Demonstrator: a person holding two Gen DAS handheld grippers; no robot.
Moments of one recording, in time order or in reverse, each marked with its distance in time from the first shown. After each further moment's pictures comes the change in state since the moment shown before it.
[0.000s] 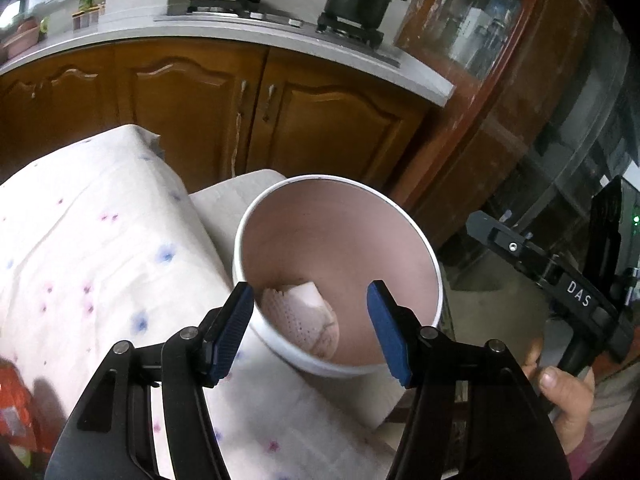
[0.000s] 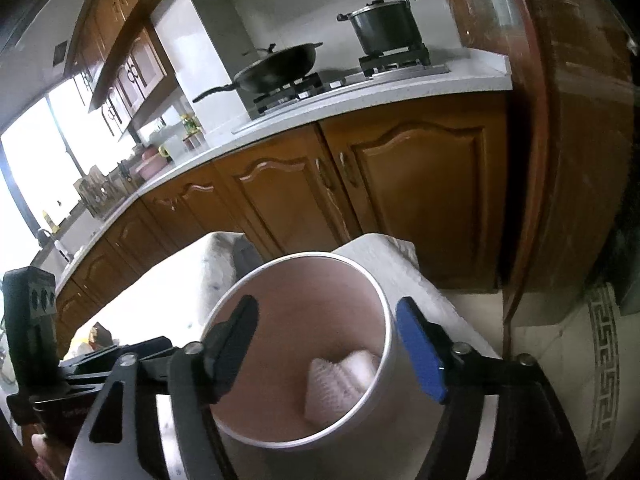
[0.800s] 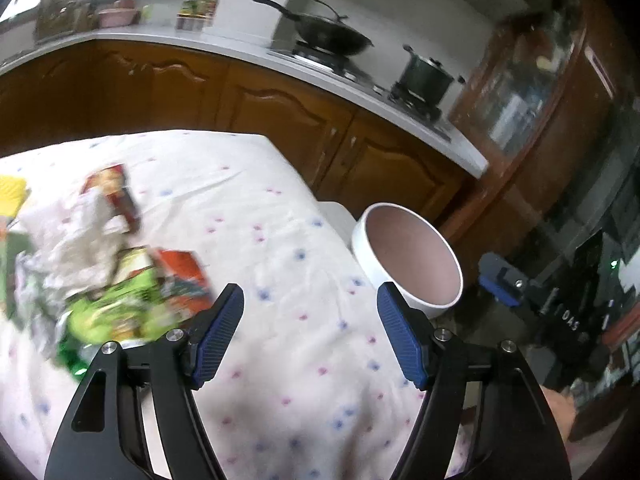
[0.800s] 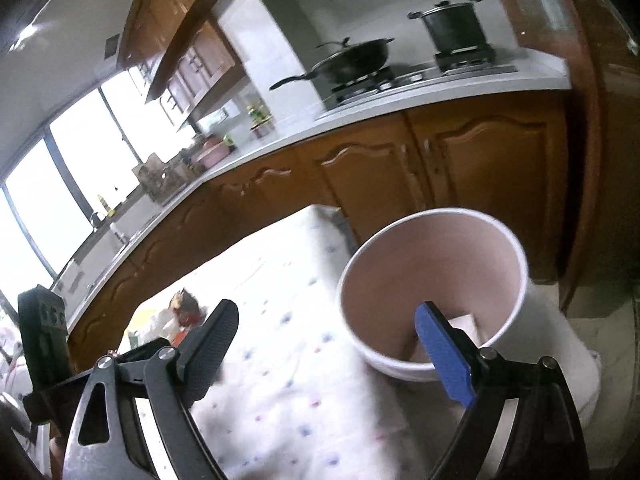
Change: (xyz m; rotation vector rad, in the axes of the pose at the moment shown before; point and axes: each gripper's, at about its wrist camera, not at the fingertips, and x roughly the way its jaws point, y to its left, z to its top) left arm -0.150 0.094 -0.087 -0.222 -0.195 0.106; right arm -0.026 0.098 -0.044 -0.045 0.028 0.201
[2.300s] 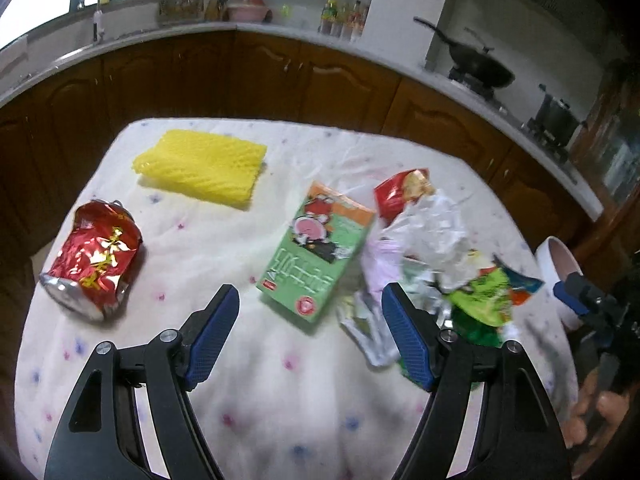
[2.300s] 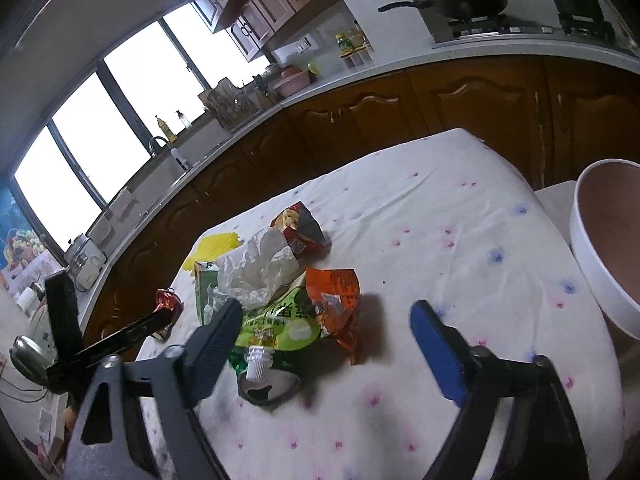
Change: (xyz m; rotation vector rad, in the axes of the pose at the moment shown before) left arm -0.065 0.217 -0.021 -0.142 -0.022 0.366; right arm 0.100 0.147 -0.066 -0.130 0.199 0.220
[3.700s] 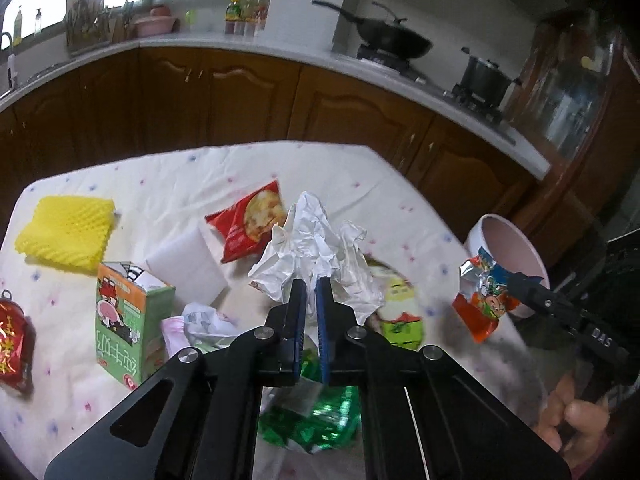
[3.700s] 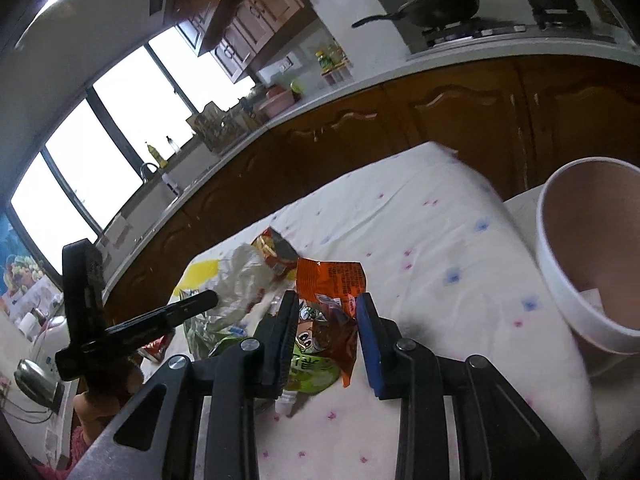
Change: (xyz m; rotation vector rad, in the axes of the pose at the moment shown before) left arm 0.013 -0.118 0.035 0.189 0.005 -0.208; right arm -0.030 -0.032 0.010 0.061 -0.074 -0.014
